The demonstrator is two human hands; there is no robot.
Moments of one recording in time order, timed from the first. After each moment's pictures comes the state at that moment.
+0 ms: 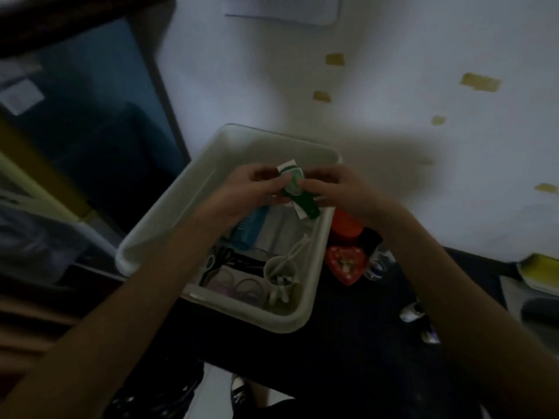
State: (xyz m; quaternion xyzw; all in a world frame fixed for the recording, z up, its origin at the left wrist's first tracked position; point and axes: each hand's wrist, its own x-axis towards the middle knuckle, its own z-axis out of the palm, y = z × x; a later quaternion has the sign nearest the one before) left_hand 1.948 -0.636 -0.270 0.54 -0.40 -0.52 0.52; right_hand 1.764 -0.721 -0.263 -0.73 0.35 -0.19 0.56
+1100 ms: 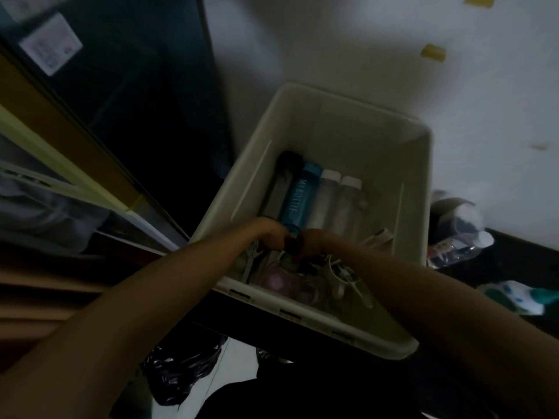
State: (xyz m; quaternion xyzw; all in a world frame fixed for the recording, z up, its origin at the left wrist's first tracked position) left_hand 2.067 -0.663 -0.458 0.58 -0.62 -0.42 -0.32; right_hand 1.944 -0.702 -0.494 -0.79 0.40 0.36 0.29
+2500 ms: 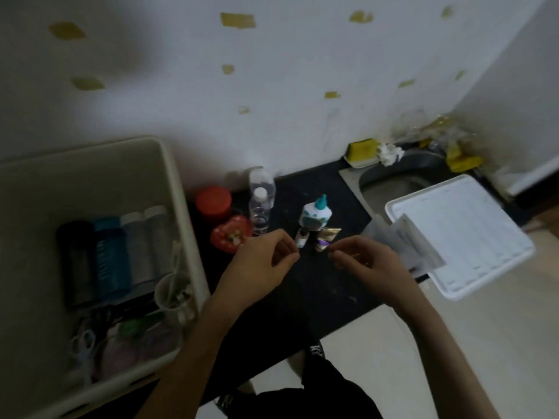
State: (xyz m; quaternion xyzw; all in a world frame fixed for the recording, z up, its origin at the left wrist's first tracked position) left_hand 1.761 -0.604 -0.323 0.44 -0.78 -0.41 0.18; right_hand 1.546 -0.524 -0.315 -0.53 0.72 -0.29 0.35
